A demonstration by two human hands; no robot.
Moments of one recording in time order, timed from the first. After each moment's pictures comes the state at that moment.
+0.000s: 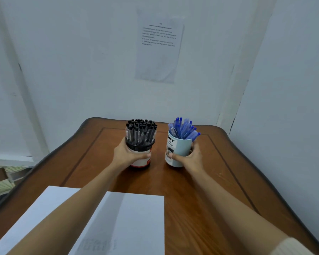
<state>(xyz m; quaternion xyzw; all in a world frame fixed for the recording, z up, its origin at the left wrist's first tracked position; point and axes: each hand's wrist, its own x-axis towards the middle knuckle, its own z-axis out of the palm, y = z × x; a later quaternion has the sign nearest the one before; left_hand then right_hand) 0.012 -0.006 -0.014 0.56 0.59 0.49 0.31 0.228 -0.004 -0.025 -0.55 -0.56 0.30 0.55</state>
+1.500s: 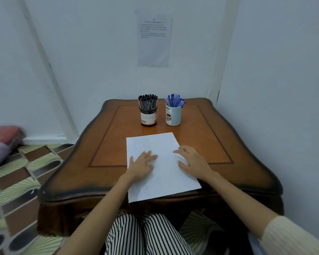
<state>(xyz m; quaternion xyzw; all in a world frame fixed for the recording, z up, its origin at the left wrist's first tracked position) 0.023 -0.260 -0.036 0.78 0.59 0.07 0.20 0.252 -0.262 -0.032 -0.52 -0.82 0.08 0.22</state>
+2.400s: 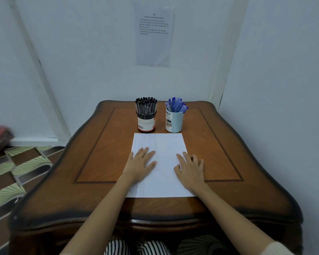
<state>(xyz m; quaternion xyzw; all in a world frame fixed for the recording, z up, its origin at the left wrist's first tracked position) 0.023 -0.186 -0.053 0.79 0.59 0.08 0.12 0.224 -0.219 -0.050 -0.69 -0.72 0.04 0.09</state>
